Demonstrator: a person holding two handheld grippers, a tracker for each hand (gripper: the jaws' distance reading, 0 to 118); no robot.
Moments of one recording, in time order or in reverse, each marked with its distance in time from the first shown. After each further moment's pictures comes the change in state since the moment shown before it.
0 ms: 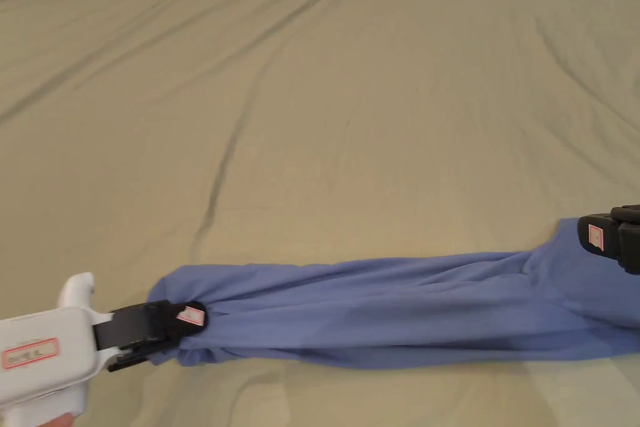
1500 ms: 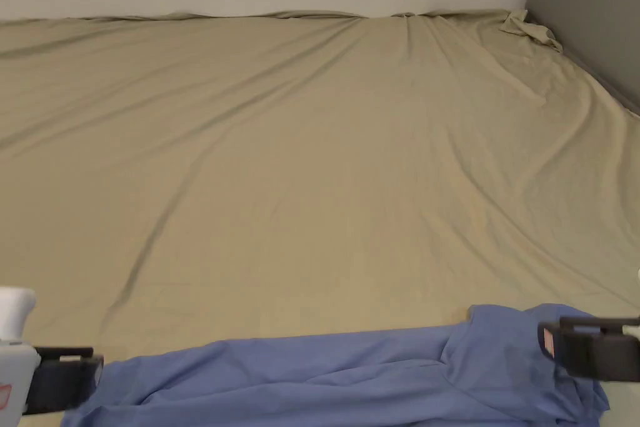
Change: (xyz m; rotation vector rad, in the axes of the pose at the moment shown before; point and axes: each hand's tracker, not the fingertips) left arm 0.181 -0.013 0.011 0.069 0.725 -0.522; right arm 0.074 -0.007 0.058 0.063 -0.240 -0.055
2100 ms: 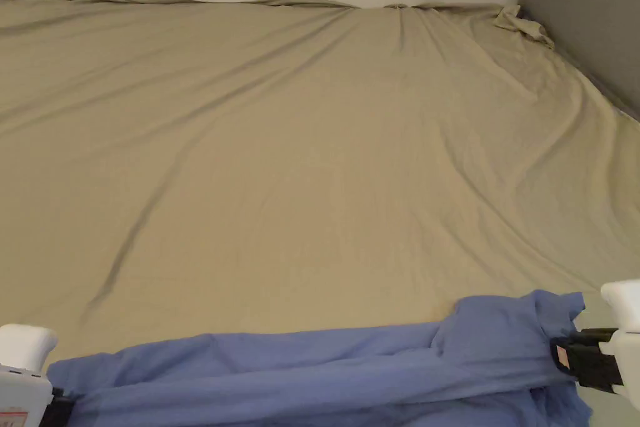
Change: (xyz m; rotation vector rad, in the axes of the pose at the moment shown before) left arm 0.003 -0.042 -0.091 -0.304 -0.123 -0.050; right arm 0.017 -0.035 -0.048 -0.252 0.032 0.073
